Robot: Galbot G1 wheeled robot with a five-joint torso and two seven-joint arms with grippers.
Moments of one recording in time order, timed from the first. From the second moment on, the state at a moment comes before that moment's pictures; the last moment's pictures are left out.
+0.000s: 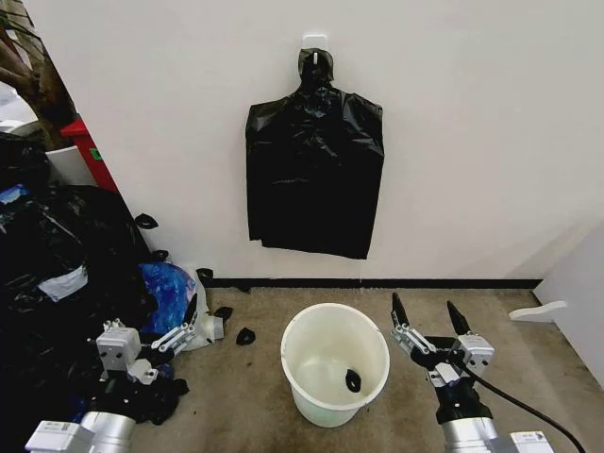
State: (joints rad) left arm 1.95 -1.23 -0.74 -2.47 -0.36 -0.08 -0.05; right arm -1.90 1.61 0.49 2.43 0.22 0.10 -0.07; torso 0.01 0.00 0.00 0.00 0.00
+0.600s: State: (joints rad) left arm 1.84 -1.21 -0.72 -2.44 -0.40 -0.03 -0.05; right arm -1.53 1.47 0.34 2.47 0.86 -0.18 0.10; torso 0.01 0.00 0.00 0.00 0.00
